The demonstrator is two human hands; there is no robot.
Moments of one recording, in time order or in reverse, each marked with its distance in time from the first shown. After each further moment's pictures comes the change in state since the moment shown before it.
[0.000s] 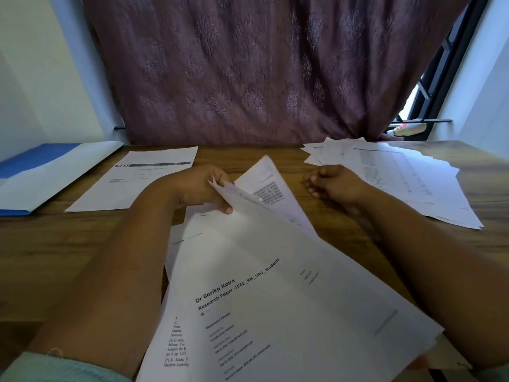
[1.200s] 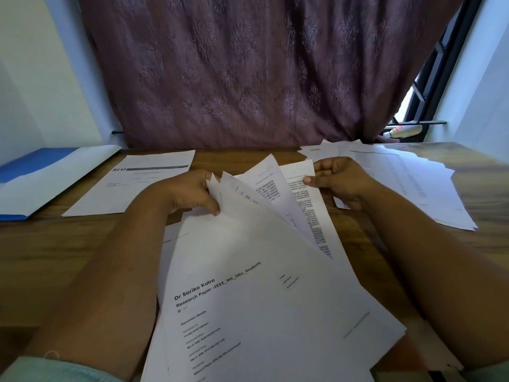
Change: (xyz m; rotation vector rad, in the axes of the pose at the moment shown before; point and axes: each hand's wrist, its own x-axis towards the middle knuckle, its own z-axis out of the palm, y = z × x) left_hand -0.003 -0.002 -0.001 -0.057 0.000 -0.065; right_hand -0.010 -0.015 -0.014 0.111 -0.054 -0.024
